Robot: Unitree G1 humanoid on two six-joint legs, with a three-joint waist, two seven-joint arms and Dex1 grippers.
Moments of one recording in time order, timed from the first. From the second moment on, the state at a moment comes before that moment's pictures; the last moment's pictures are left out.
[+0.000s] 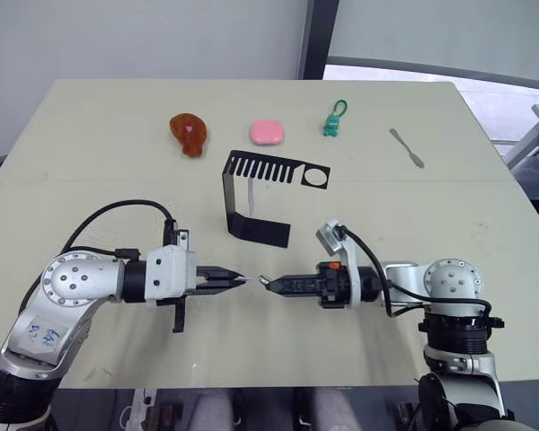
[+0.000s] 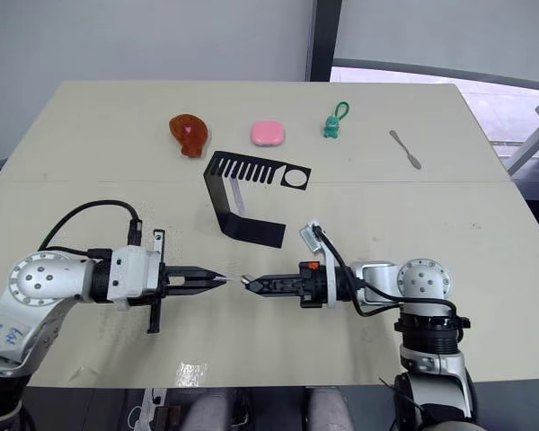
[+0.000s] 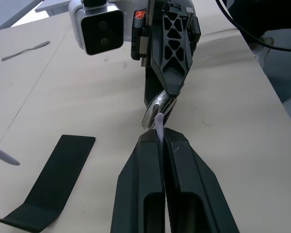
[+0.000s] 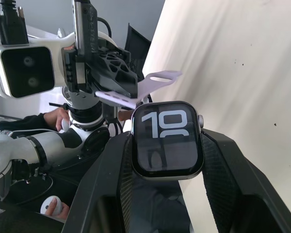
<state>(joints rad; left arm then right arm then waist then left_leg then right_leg) -0.18 0.84 0.01 -0.50 -0.40 0.20 -1.04 -0.53 -0.29 -0.16 -0.08 1.25 1.59 0.49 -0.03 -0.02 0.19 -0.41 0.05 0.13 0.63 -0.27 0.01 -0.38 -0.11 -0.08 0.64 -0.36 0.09</state>
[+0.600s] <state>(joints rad) -0.19 0.82 0.01 -0.50 -0.40 0.20 -1.03 -0.53 -0.29 -0.16 -0.08 1.25 1.59 0.49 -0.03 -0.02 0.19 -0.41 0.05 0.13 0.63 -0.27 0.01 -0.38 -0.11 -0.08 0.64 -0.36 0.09</state>
